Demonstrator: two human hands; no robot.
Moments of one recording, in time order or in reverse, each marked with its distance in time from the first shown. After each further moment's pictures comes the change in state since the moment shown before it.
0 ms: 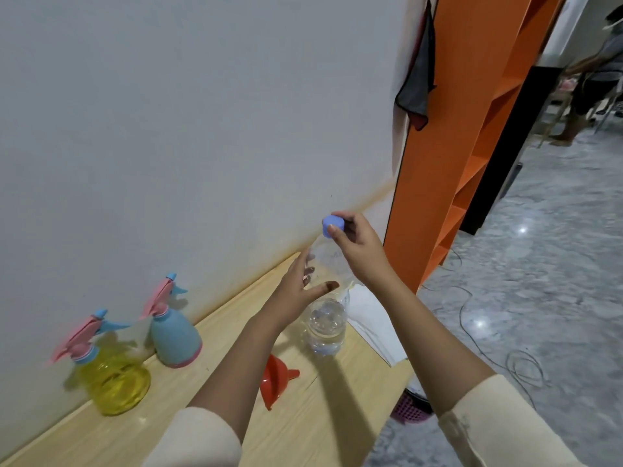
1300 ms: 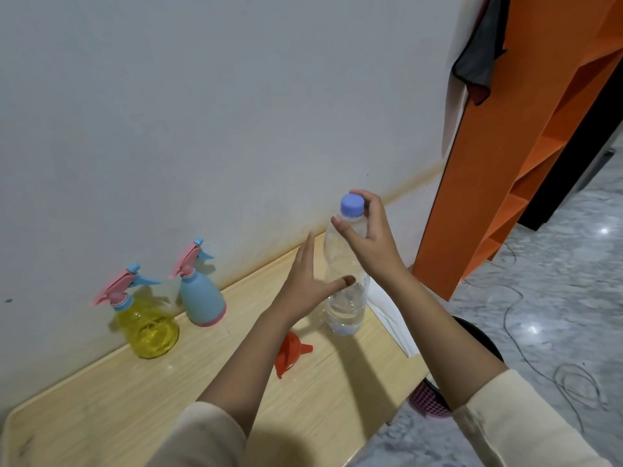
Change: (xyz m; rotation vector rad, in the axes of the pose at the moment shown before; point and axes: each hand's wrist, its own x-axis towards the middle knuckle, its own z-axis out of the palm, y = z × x) left_hand -0.026 -0.013 0.016 0.209 0.170 -0.151; right_hand -0.009 0.028 0.003 0.012 -0.080 -0.137
